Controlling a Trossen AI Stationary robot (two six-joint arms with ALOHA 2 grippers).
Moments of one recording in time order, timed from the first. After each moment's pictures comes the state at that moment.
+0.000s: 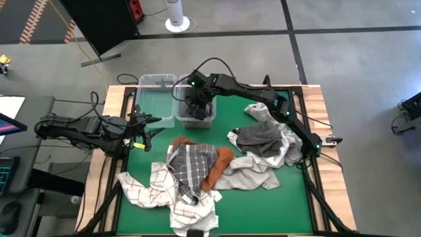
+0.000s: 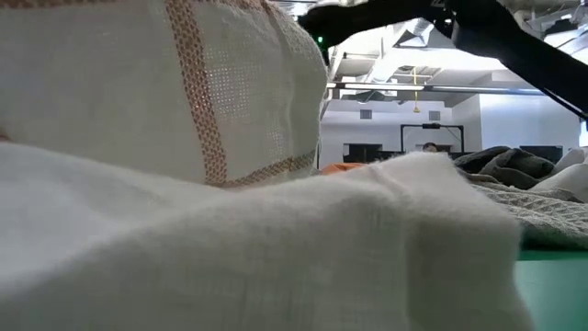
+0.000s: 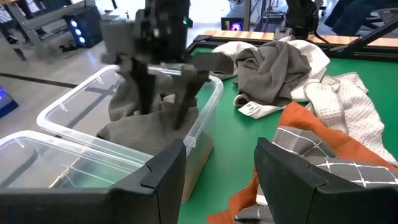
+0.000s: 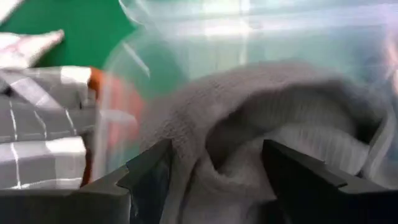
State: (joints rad) left arm -0.16 0.56 0.68 -0.46 -0.57 -0.11; right arm -0.38 2.37 2.33 -0.91 -0.25 -0.22
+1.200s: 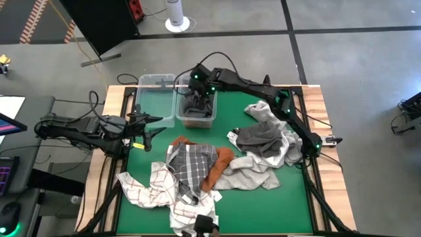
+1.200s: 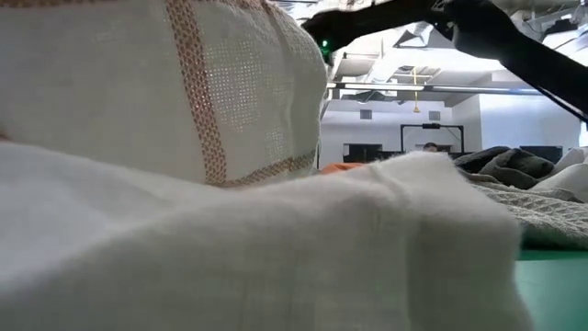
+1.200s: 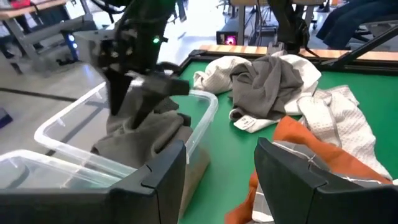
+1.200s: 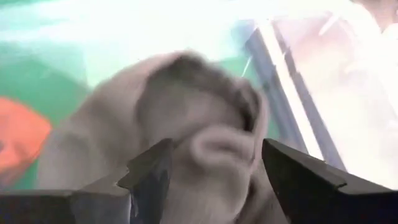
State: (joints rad) left arm -0.16 0.57 0.68 -0.38 -0.56 -0.06; right arm -0.42 2.37 2.34 -0.87 0.00 -0.17
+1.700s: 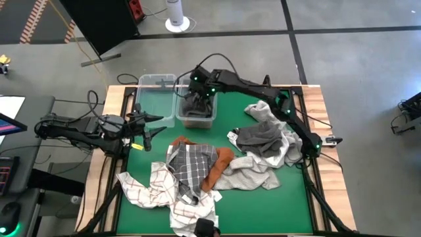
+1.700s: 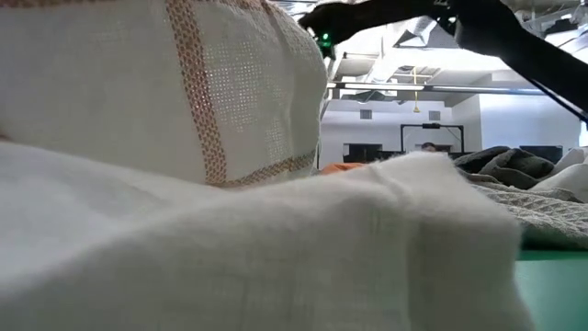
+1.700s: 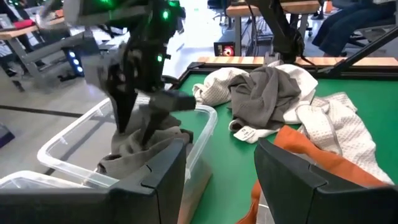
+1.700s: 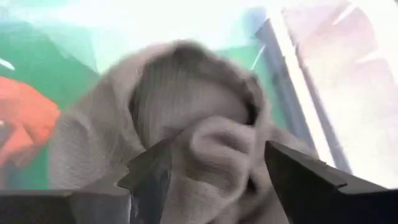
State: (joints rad) left arm -0.16 0.57 0.68 -0.33 -0.55 0.00; right arm -0.40 2.32 2.33 -0.93 0.00 -0.18
